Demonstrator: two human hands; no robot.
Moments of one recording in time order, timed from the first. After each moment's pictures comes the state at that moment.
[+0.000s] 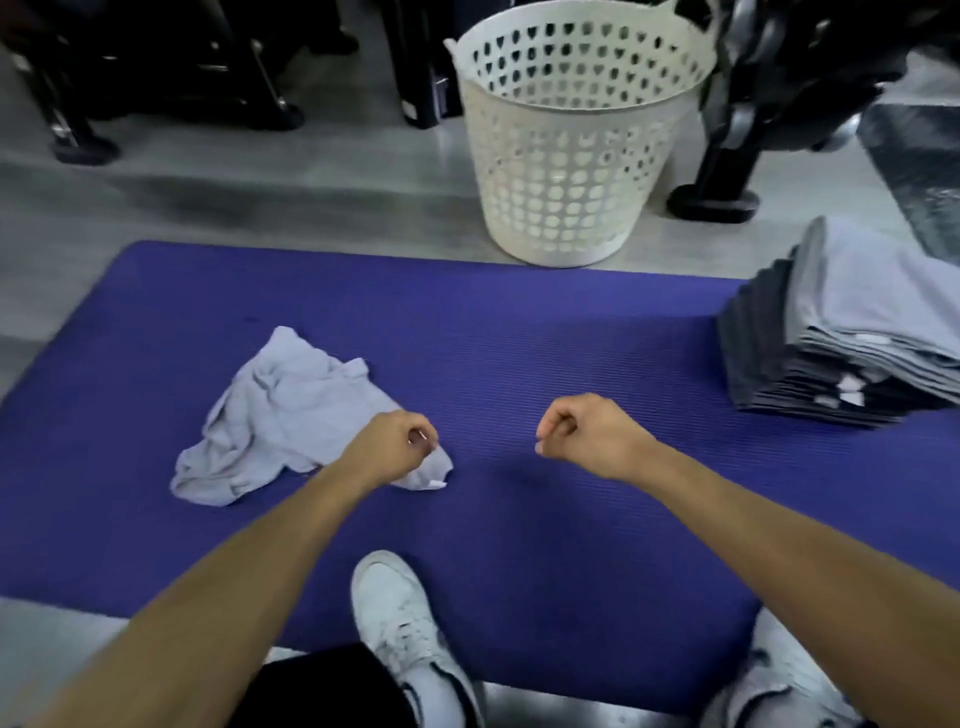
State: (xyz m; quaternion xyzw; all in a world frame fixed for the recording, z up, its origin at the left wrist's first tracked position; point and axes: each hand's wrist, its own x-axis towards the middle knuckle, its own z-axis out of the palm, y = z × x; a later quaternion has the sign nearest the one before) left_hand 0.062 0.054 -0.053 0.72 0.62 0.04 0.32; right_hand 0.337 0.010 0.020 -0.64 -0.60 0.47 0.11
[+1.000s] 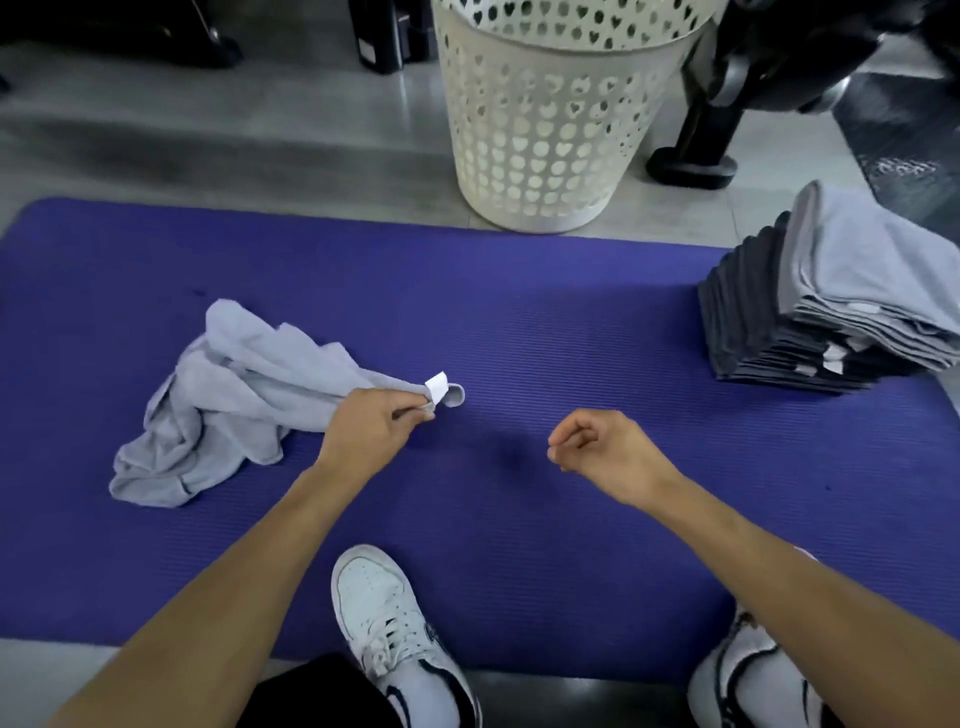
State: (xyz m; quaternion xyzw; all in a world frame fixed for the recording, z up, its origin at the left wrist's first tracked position) left_hand 0.069 0.055 -0.065 0.72 0.60 0.20 0.28; right_hand 0.343 -0.019 -0.016 -0.69 -0.52 0.47 0.16
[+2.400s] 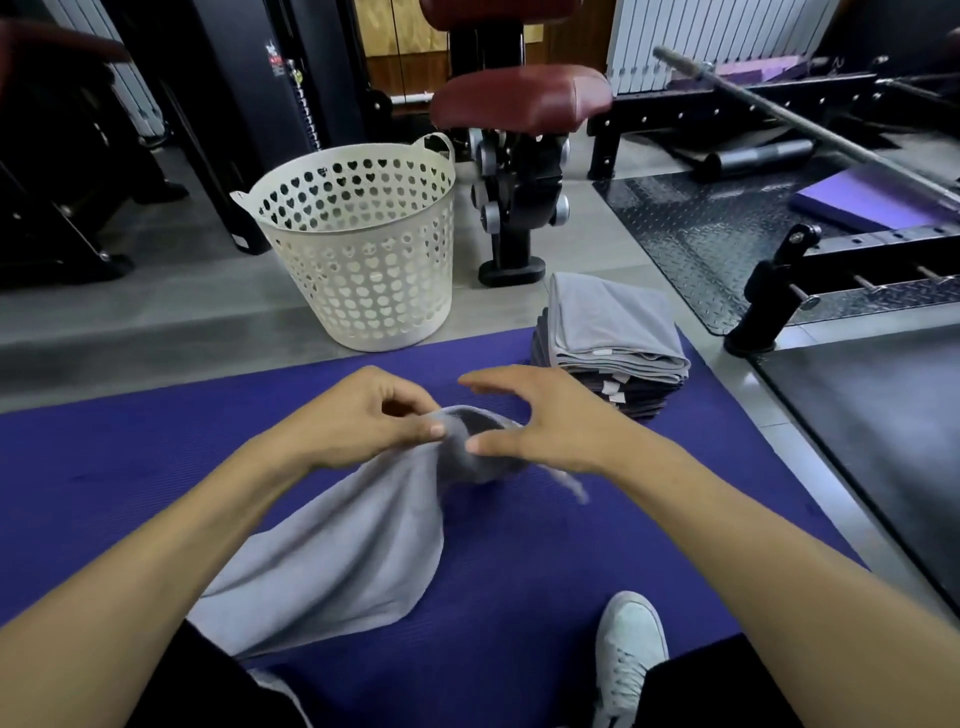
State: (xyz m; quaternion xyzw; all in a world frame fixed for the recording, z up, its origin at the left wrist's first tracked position) left_hand 0.282 0.004 0.170 0.82 0.33 0.08 0.47; right_hand 0.491 -0.083 0.153 -0.62 -0.68 0.30 0.25
